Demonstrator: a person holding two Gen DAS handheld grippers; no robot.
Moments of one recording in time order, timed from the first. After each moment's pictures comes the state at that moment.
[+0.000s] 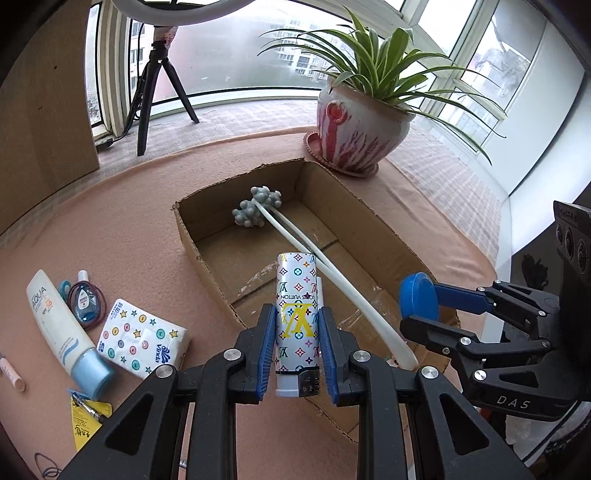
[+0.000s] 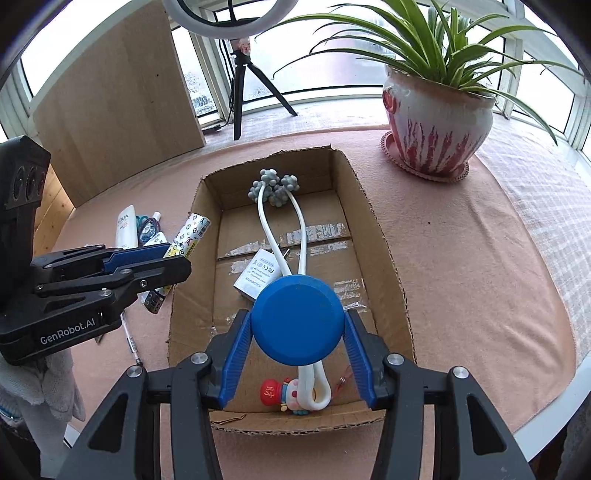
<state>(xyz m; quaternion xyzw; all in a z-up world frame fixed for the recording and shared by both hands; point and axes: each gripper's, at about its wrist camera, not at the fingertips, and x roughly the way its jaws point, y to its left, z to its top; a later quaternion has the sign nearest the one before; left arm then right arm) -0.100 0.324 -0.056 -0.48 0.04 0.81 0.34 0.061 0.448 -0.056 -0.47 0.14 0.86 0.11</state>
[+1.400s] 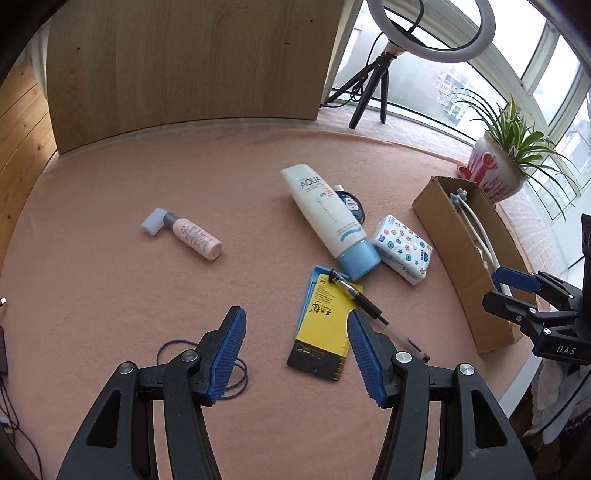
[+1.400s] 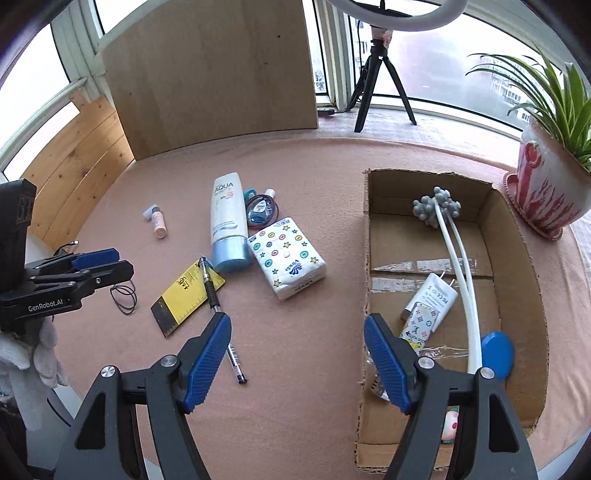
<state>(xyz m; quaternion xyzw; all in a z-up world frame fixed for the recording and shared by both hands) -0.077 0.043 -0.076 -0.51 -0.04 0.85 0.14 -0.001 0.317 -0.057 -0.49 0.08 0.87 -0.02</state>
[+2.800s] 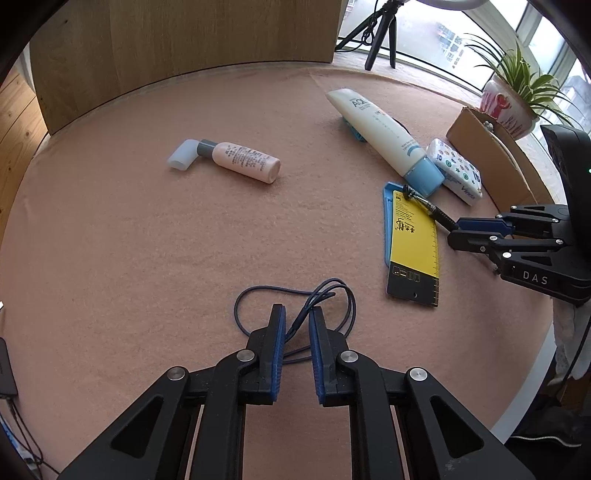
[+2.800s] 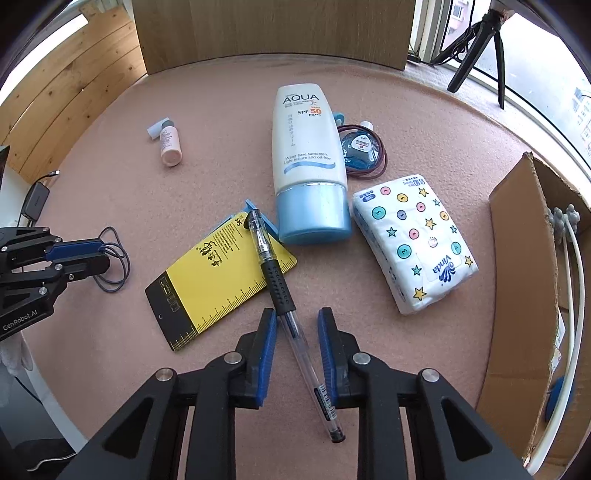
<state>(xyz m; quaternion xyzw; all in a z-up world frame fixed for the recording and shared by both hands) -0.072 -0.003 -0.137 -0.56 0.02 0.81 0.17 -0.064 0.230 -0.130 -0.58 0.01 0.82 -0.05</state>
